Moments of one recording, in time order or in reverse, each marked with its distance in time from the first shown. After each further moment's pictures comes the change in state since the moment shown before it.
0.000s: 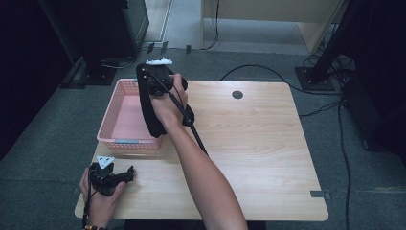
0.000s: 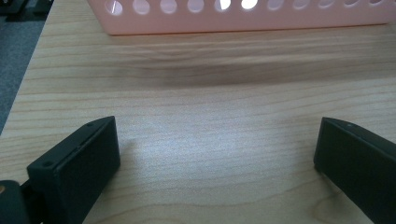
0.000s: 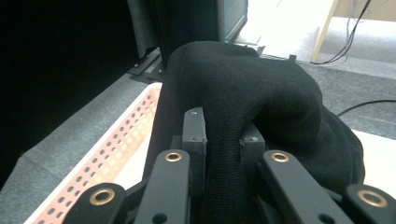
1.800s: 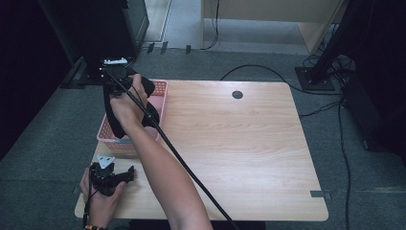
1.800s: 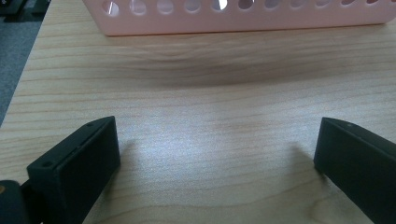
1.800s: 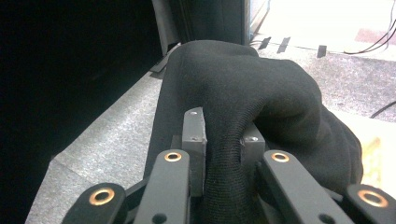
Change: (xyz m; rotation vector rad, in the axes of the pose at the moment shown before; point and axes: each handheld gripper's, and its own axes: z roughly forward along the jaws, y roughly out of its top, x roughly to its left) left arm -0.001 0.000 0.000 0.000 -0.004 0.006; right arm 0.099 0.010 0.056 0.033 0.038 0.042
